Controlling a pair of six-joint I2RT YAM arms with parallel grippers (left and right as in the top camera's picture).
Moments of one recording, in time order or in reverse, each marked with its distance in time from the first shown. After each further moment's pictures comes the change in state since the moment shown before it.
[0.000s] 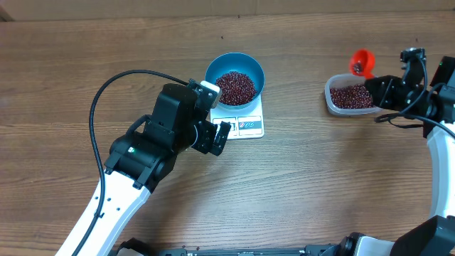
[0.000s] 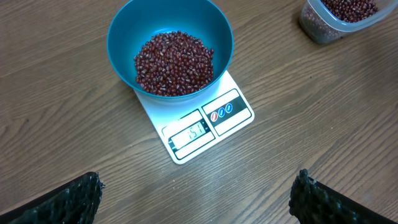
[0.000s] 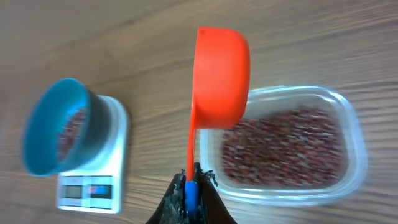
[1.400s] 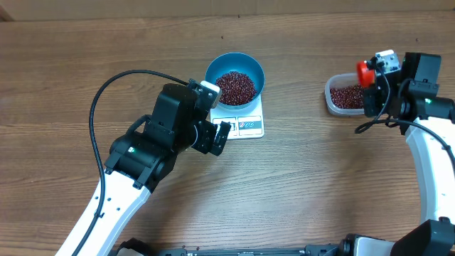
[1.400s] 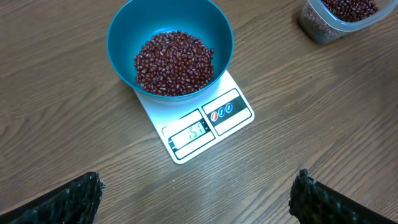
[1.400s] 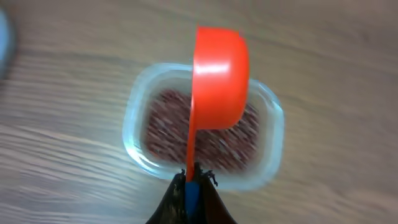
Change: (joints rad) left arm 0.000 0.000 0.000 0.000 0.000 0.000; right arm 0.183 0.000 0.000 -0.035 0.444 -0.333
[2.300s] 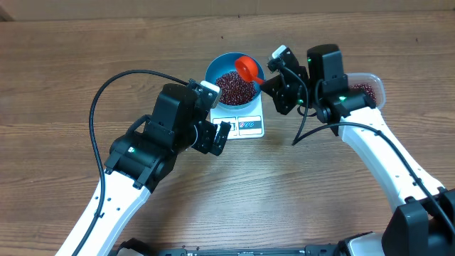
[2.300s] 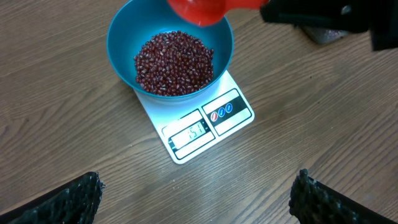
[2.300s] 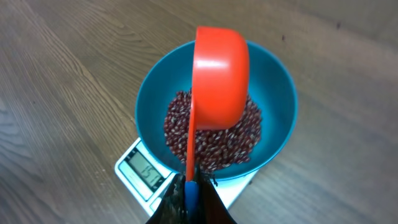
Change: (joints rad) left arm 0.000 0.000 0.000 0.000 0.000 0.000; right arm 0.478 0.121 0.000 0.288 -0.333 0.163
